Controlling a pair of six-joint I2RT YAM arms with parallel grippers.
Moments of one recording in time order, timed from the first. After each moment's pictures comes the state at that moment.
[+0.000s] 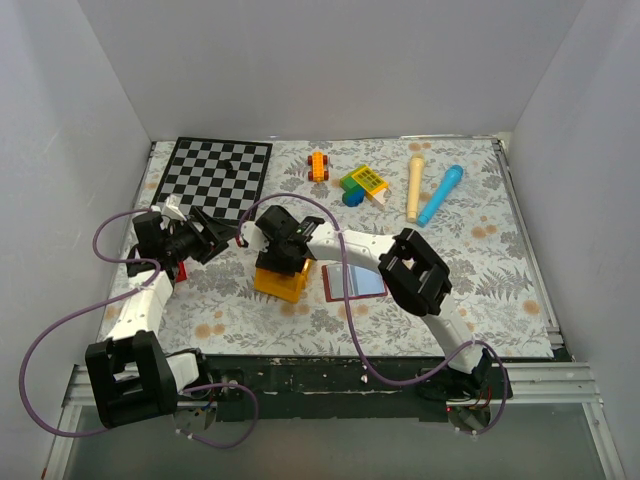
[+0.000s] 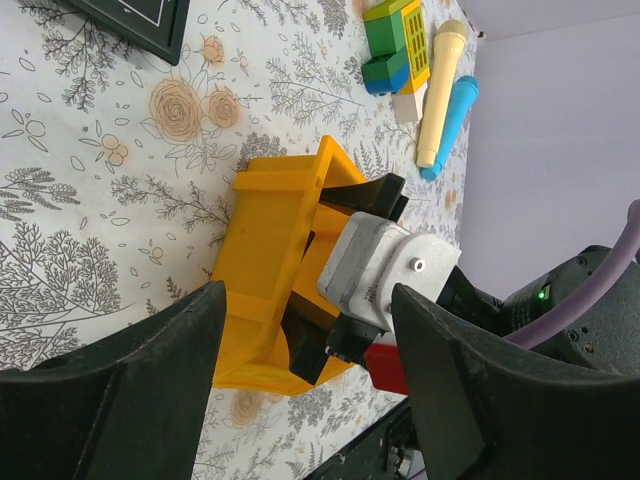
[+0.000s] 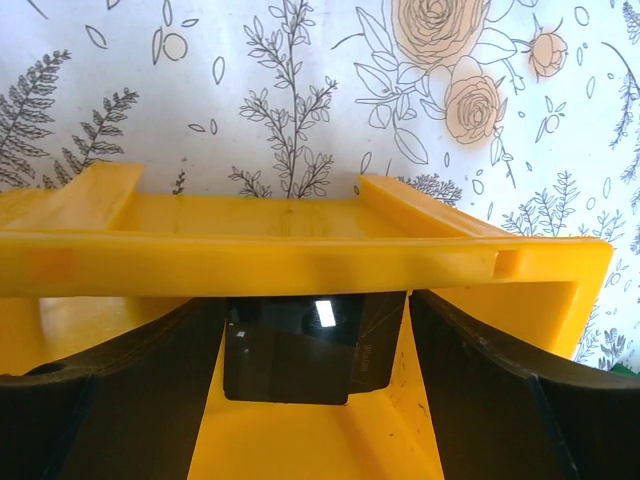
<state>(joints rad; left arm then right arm) 0.21 1.15 0.63 -0.08 0.75 -0.67 1.02 2.21 1.75 -0.52 0.09 -0.45</state>
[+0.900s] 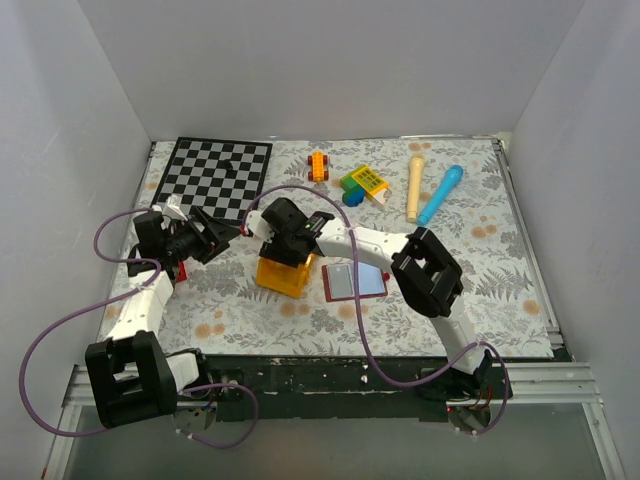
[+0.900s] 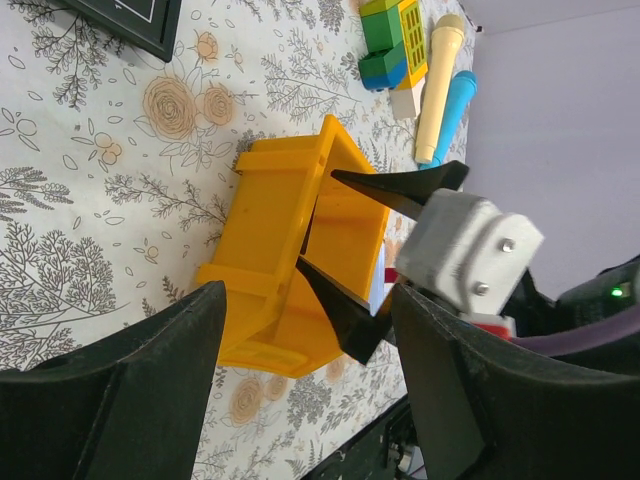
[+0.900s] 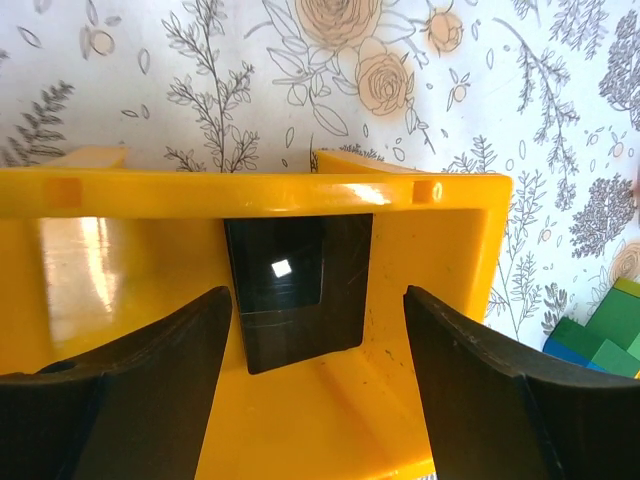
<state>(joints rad) 0.21 1.15 0.63 -0.07 0.75 -0.67 1.00 2.15 1.70 -0.48 0.16 -0.45</state>
